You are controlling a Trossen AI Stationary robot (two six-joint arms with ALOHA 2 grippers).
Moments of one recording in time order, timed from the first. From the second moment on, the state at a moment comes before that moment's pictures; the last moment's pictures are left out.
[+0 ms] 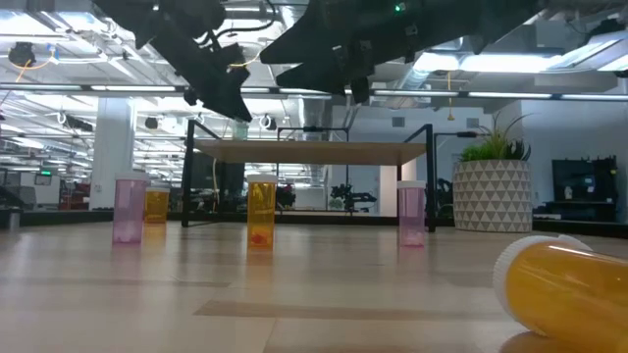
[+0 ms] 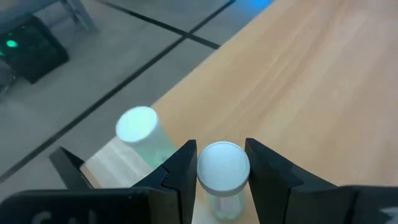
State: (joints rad) left arm 0.58 1.23 0.87 -0.19 -0.24 0.05; right arm 0.21 1.77 0.97 0.59 0.39 0.18
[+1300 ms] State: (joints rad) left arm 0.57 1.20 0.86 -0.25 -0.27 0.00; right arm 0.21 1.77 0.97 0.57 0.39 0.19
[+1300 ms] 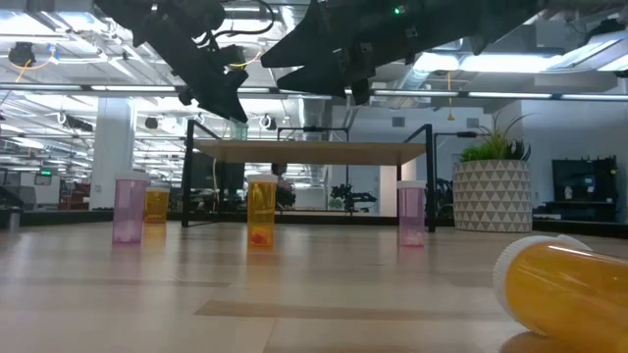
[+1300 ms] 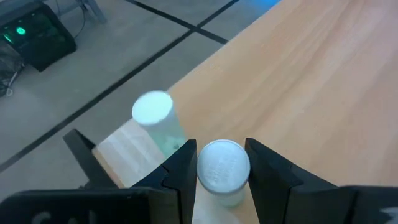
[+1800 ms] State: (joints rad) left arm 0.57 1.15 0.86 -0.28 -0.24 0.00; right arm 0.21 1.77 0.97 0.57 0.39 0.19
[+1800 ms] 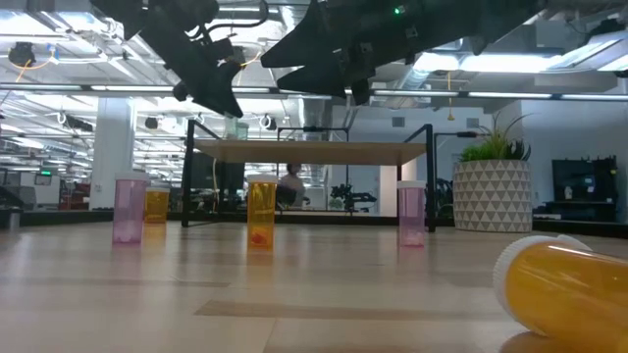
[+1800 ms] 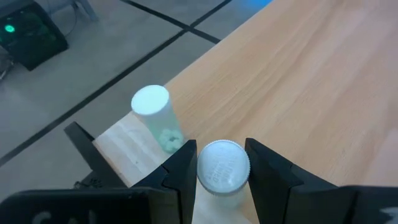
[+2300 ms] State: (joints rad) left arm 0.59 1.18 0.86 -0.25 -0.23 0.04; right arm 0.21 1.77 0.97 0.57 0.39 0.19
